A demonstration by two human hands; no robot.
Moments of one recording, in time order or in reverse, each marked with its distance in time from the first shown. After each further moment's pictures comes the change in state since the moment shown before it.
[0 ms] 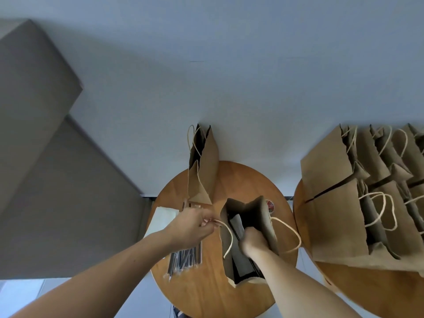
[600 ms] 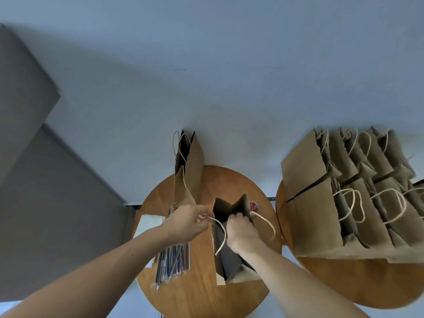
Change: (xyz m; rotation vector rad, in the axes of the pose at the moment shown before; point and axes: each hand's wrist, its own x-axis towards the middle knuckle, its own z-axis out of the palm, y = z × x) left_hand 0.024 0.011 -0.001 -0.003 -0.032 0.021; right_hand -0.034 -0.029 -0.061 -0.160 0.143 -0.080
